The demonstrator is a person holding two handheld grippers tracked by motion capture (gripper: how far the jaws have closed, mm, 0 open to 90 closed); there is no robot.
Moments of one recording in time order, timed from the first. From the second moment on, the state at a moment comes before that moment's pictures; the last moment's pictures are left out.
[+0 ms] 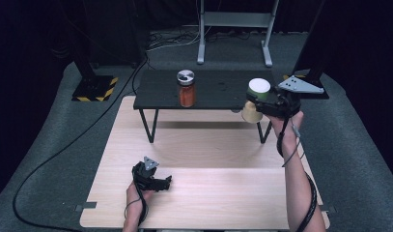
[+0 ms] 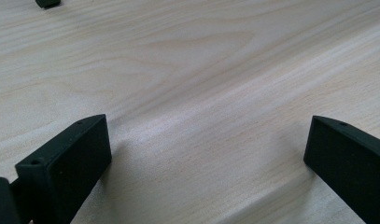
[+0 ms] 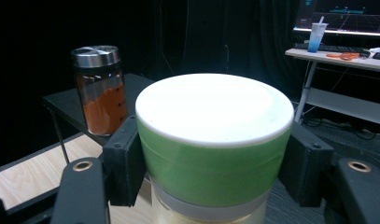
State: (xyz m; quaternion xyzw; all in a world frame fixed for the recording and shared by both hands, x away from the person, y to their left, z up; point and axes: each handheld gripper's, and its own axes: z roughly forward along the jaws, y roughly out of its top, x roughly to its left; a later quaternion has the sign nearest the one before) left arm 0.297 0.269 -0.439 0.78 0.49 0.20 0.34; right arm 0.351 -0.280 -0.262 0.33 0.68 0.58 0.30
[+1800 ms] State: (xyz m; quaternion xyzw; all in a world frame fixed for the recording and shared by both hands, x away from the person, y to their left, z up) left arm 0.297 0.269 -0.438 0.78 0.48 0.20 0.34; right arm 0.406 -0.239 -0.243 0.34 0.68 0.58 0.29
